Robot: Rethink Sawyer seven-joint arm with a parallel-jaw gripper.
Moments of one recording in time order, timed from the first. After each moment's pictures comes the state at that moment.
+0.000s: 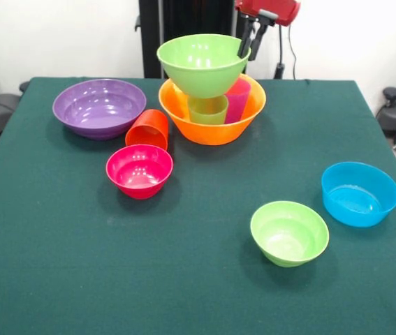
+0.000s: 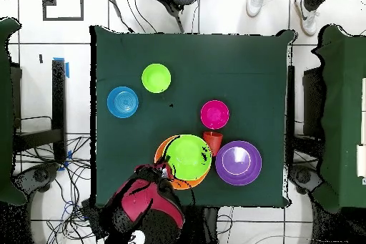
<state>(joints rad) 0.32 -0.75 -0.39 1.99 -0.47 0.06 2.07</state>
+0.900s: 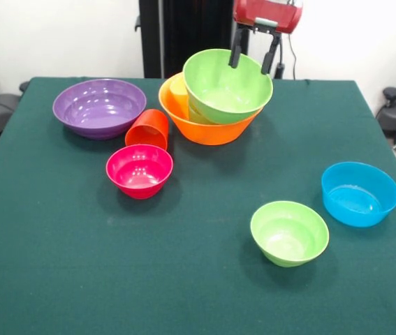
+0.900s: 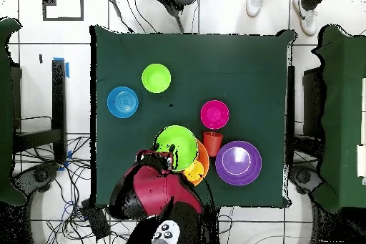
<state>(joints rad) 0.16 -0.79 -0.28 2.02 -0.31 0.01 2.07</state>
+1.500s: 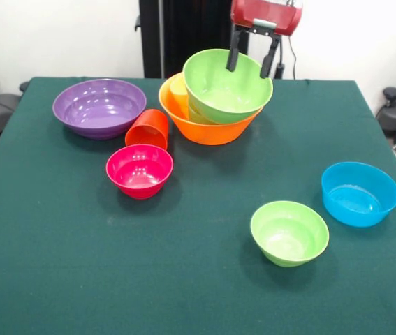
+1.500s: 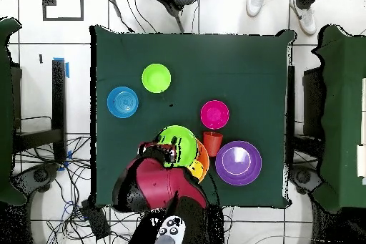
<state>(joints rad) 0.13 -0.80 -0.27 1.98 -0.31 0.01 2.07</state>
